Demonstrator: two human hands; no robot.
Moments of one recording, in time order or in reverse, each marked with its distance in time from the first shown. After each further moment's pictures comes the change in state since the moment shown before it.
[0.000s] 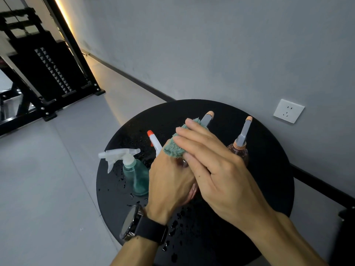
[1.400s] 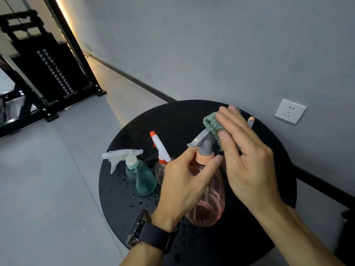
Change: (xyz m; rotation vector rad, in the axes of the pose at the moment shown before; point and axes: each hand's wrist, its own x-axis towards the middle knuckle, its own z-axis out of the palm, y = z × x) left_hand -0.007 0.004 0.009 -0.361 -0.007 -0.094; right_hand 0.000 0.028 -0.009 -0.028 0.289 0.180
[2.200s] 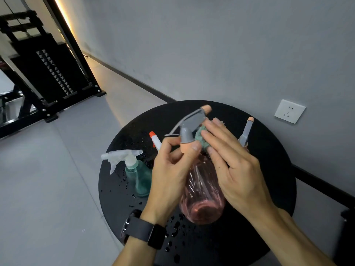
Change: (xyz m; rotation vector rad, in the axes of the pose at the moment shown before) left_hand 0.006 0.007 -0.014 -0.493 0.065 -0.215; right_hand -0.013 0.009 0.008 -0.023 -0.120 -0.107
